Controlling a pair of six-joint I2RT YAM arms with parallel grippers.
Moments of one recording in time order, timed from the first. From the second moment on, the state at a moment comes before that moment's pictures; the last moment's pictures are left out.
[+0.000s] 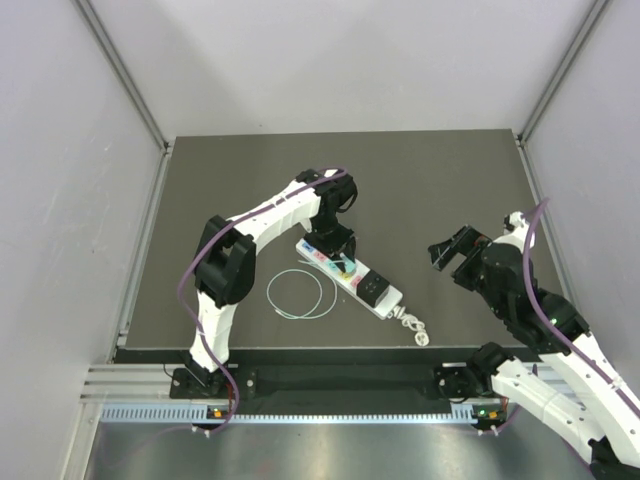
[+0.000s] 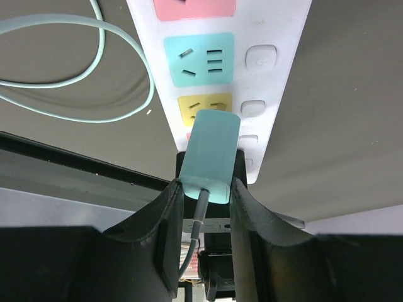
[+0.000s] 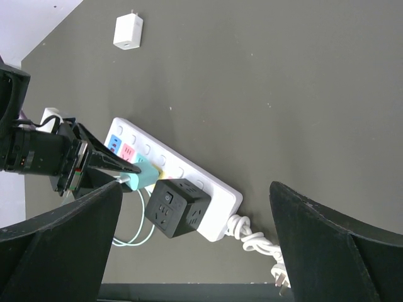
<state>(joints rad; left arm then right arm) -0.69 2.07 1.78 -1.23 0.22 -1.49 0.61 0.56 0.82 -0.77 0.42 0.87</state>
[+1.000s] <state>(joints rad) -0.69 2.14 1.83 -1.27 0.28 -1.49 0.61 0.52 0.80 -0.78 0.42 0.87</state>
